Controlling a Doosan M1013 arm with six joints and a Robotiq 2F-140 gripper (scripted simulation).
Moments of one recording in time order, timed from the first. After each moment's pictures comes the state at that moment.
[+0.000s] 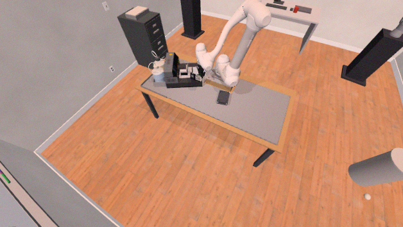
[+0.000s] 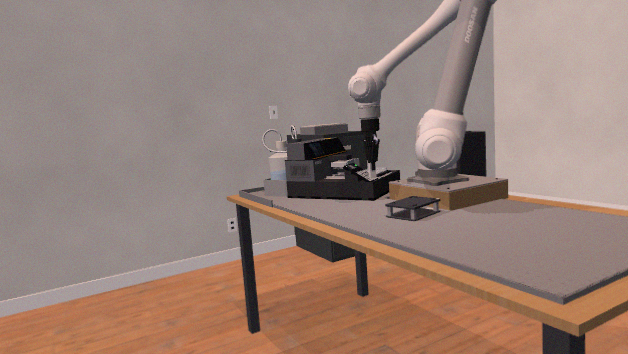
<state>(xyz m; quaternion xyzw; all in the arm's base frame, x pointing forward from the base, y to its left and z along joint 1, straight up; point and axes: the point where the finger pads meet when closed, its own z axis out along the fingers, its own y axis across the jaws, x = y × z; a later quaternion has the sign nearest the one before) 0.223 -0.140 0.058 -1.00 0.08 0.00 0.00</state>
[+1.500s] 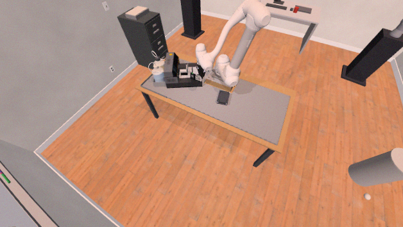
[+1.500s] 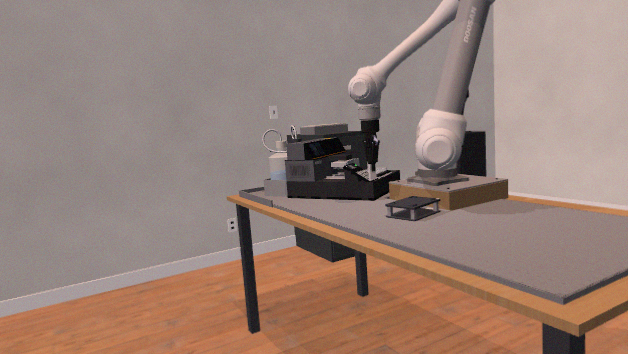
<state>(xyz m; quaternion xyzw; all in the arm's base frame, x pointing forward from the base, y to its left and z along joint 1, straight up) 0.223 -0.140 0.054 -1.00 0.08 0.00 0.00</state>
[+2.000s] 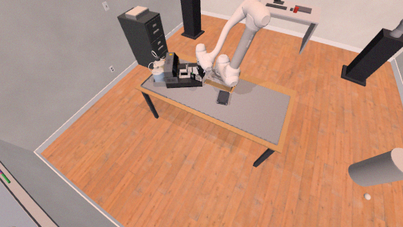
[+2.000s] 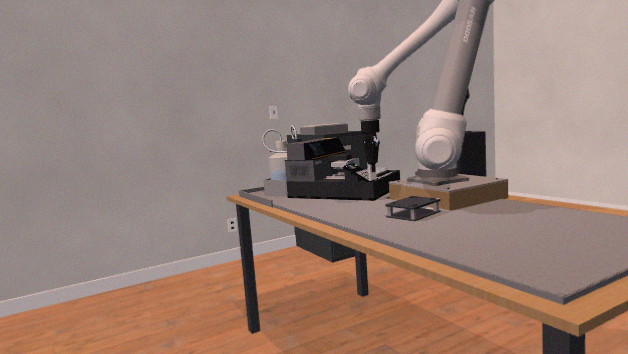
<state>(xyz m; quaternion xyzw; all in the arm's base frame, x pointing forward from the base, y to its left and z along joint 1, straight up) 0.223 -0.140 0.052 -1.00 0.08 0.00 0.00</state>
